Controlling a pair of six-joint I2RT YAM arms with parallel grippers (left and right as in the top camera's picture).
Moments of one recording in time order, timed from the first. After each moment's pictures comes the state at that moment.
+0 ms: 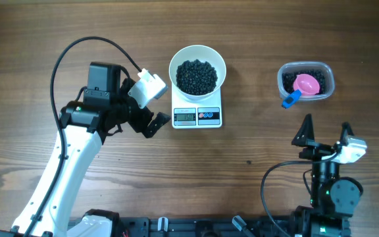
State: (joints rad) left arm -0.18 1.31 1.03 -0.74 0.46 0.56; right arm -0.18 0.02 0.02 0.05 -0.01 0.18
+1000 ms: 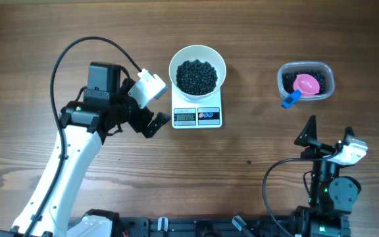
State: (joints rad) left arm -0.18 1.31 1.03 -0.74 0.46 0.56; right arm -0.18 0.02 0.01 0.02 0.08 0.18
